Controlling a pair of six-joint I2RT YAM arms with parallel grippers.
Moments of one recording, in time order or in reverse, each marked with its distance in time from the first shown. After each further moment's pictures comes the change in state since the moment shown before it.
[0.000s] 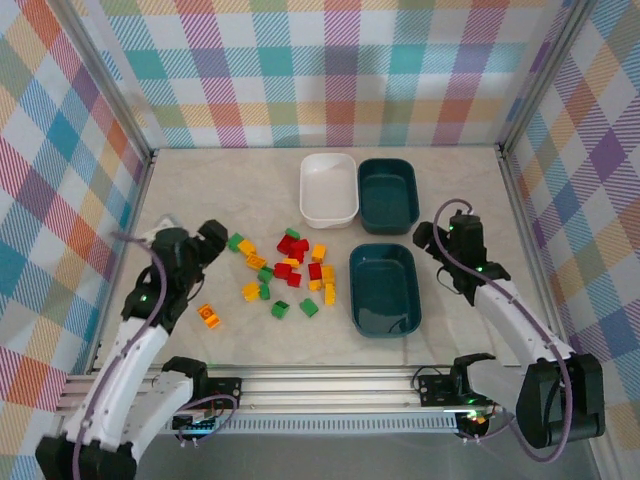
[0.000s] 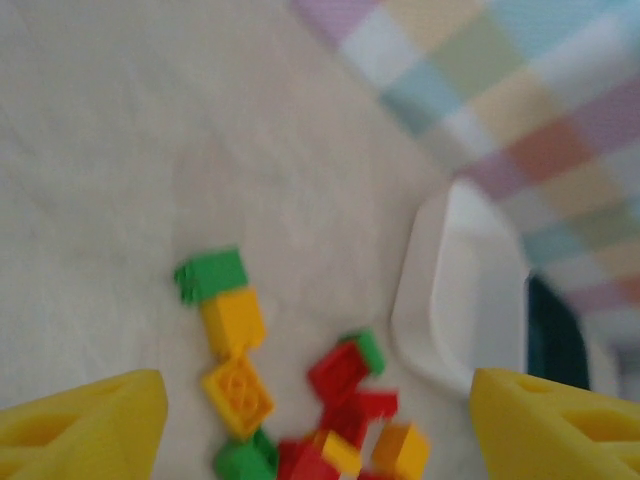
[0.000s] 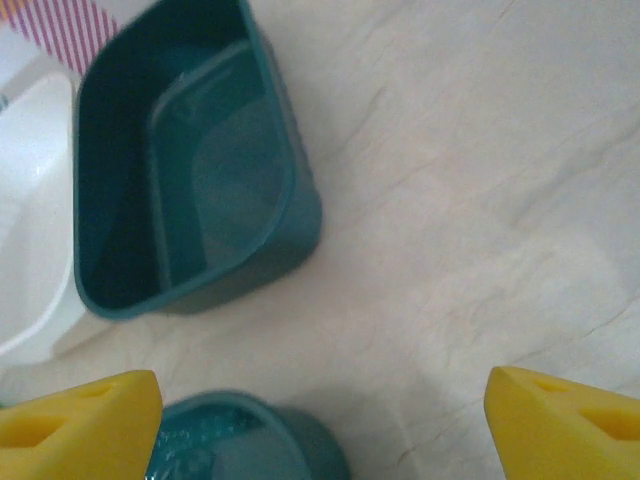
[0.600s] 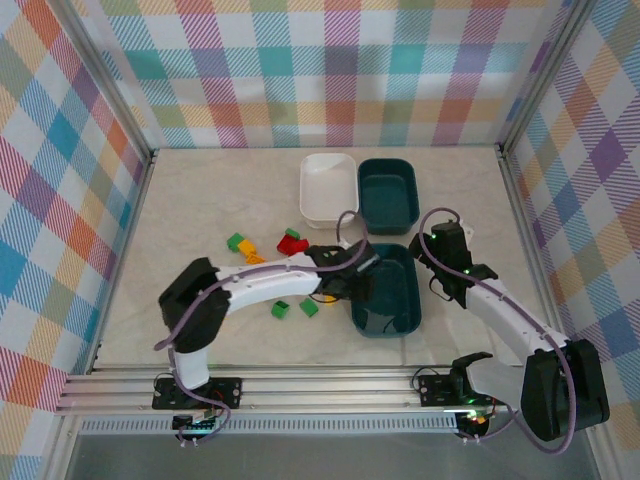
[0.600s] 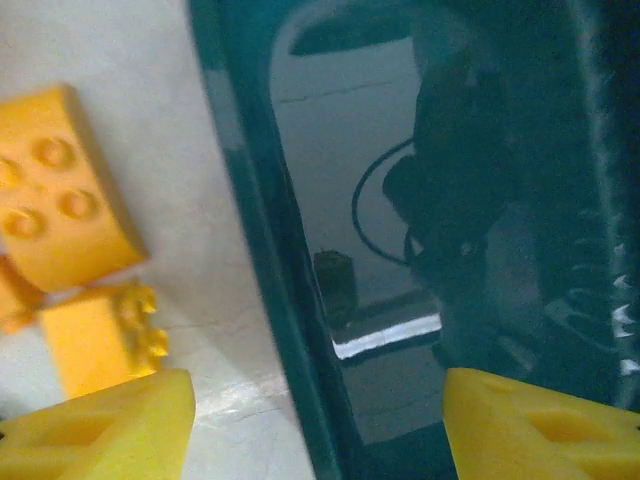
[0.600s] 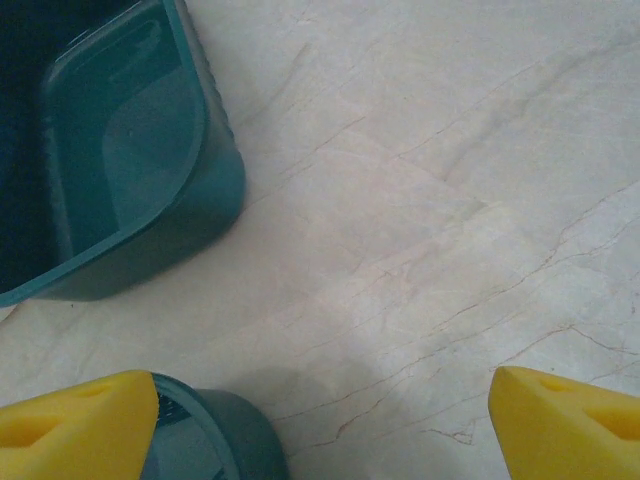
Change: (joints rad) left arm -0.793 1.038 0.622 -0.198 0.000 0.050; right arm 0.073 0.037 -0.022 -0.044 0.183 0.049
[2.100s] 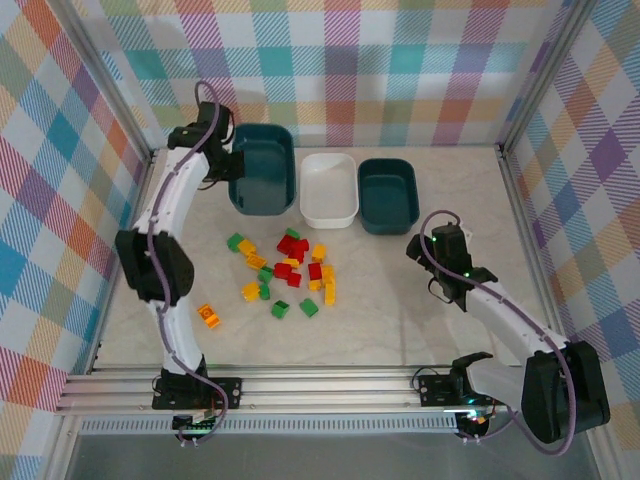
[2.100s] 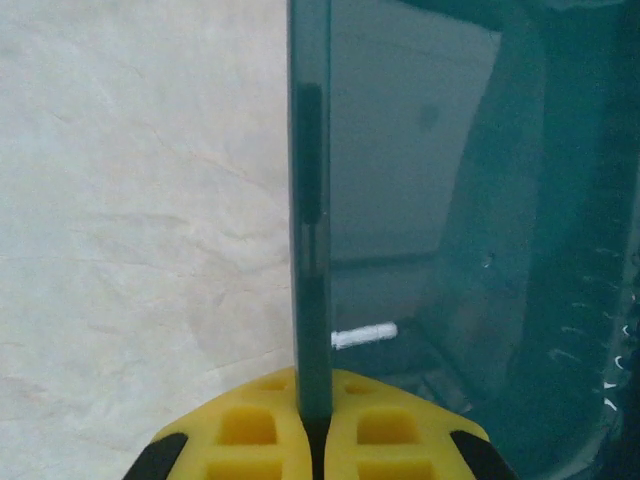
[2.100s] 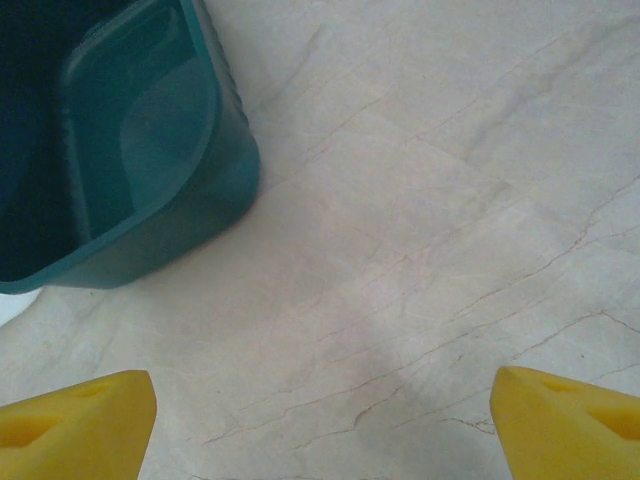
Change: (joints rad) left arm 0.927 0.166 0.700 -0.425 0.082 0.637; right arm -0.001 -0.001 -0.030 0.034 -0.050 0.025
